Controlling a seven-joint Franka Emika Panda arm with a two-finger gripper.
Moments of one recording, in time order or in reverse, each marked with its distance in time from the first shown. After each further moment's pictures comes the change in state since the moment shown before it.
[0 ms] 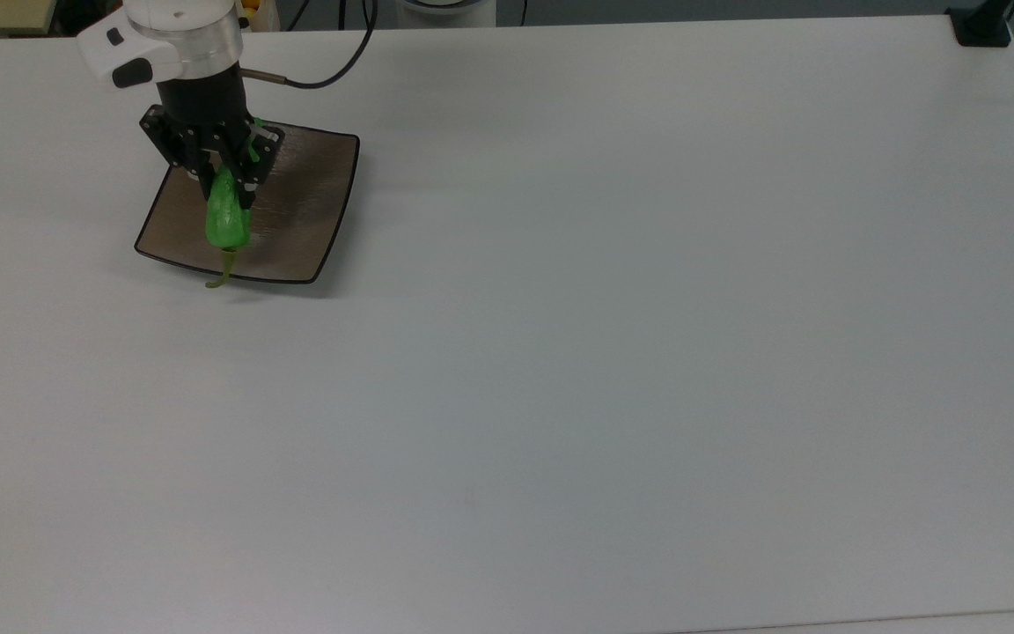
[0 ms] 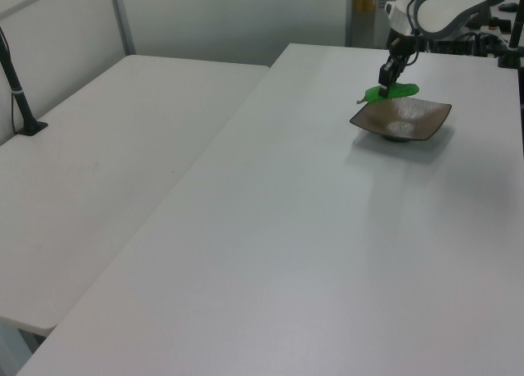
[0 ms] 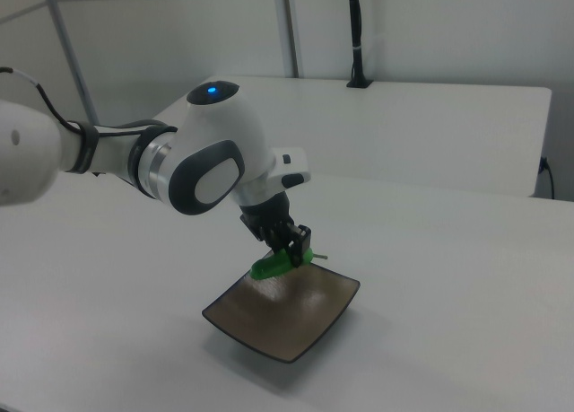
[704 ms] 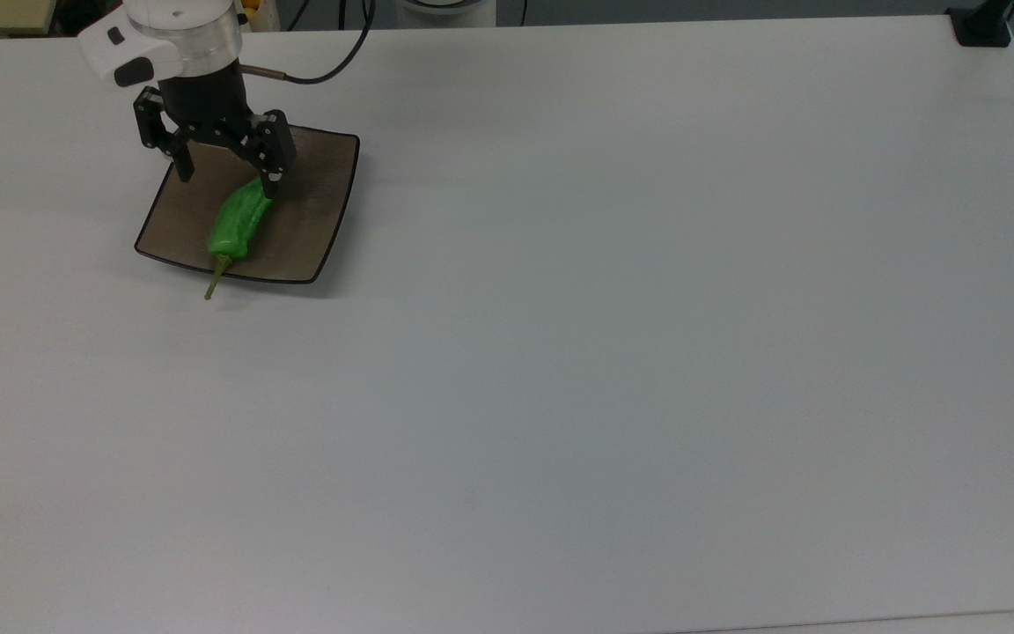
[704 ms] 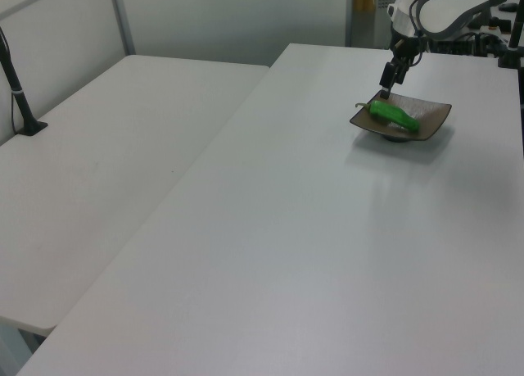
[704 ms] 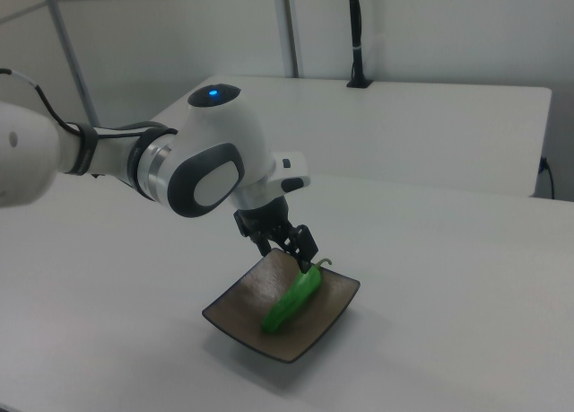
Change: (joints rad) arm -0.006 -0.007 0.002 -0.012 0.000 -0.019 -0.012
